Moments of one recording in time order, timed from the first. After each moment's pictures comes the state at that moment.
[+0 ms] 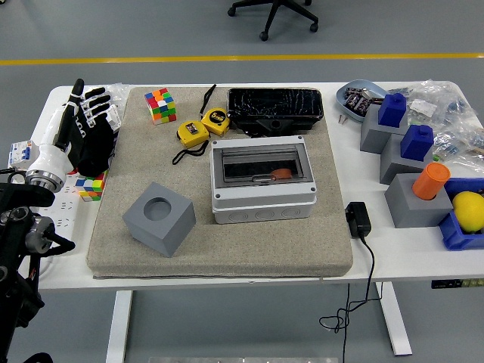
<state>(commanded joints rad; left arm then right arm) -0.30 0.02 -1.68 -1.15 1.35 -0.14 -0.06 0.17 -0.12 1.80 0.18 -1.39 -0.19 -0.18</state>
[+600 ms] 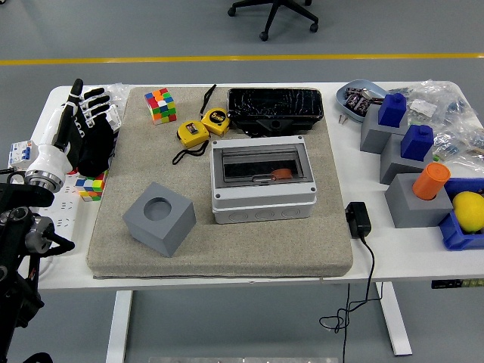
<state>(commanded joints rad) -0.30 0.03 -1.68 -1.15 1.35 -0.14 -0.06 0.18 -0.12 1.80 0.18 -1.39 -0.19 -0.18</state>
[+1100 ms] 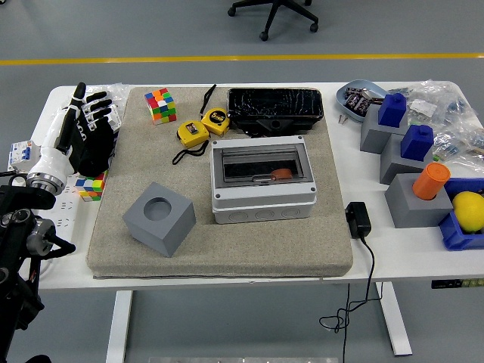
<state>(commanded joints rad) -0.29 0.03 -1.67 -1.14 1.35 -0.14 -0.06 0.17 -0.13 1.79 0.18 -1.39 -0.19 -0.18</state>
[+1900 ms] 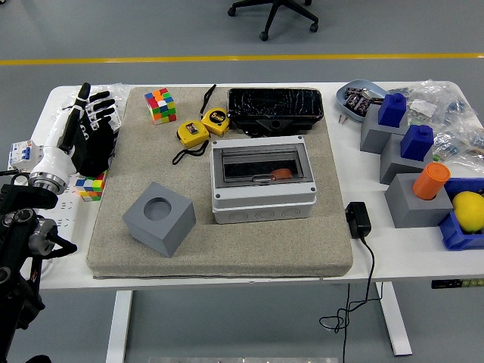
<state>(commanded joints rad) -0.30 0.03 -1.66 -1.14 1.36 -0.13 -0.07 0.17 -0.13 1.79 0.18 -1.39 -0.19 -0.18</state>
